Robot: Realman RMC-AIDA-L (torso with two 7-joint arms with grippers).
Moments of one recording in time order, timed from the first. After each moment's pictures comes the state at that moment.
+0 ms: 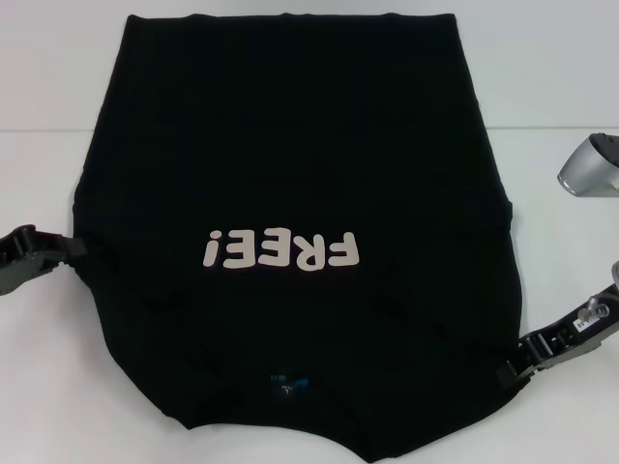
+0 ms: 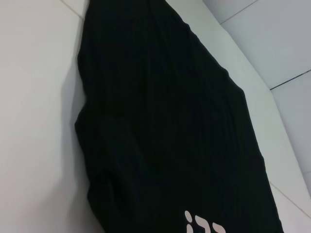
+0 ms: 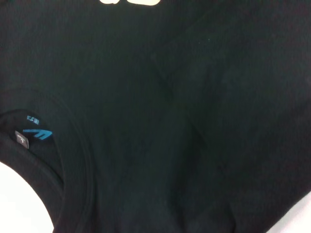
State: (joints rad) left arm -0.52 -1.97 0.29 0.68 2.31 1.45 -2.32; right arm 0.82 2.01 -0.88 -0.66 -2.68 -1.54 2.48
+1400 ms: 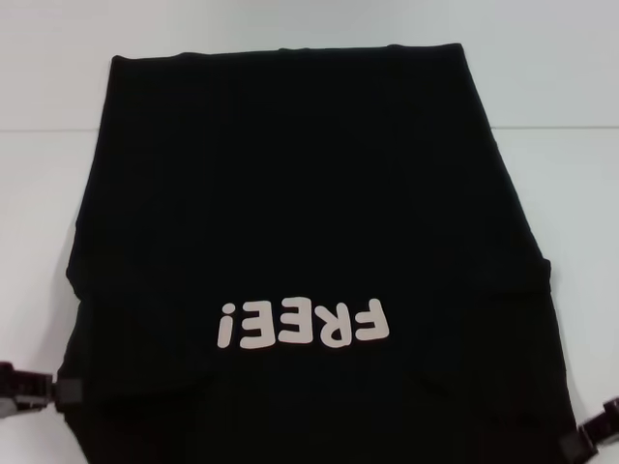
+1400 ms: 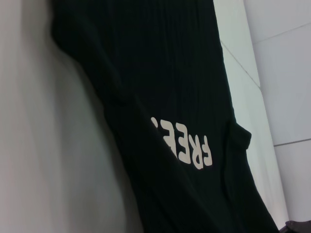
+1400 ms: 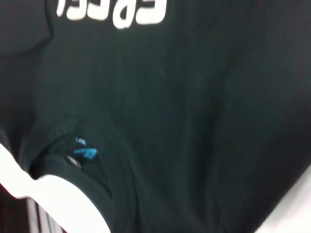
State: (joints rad) left arm -0.40 -1.96 0.30 0.81 2.44 1.94 -2.29; right arm 0.63 1.95 -0.76 -0.71 -2.59 -1.81 2.37
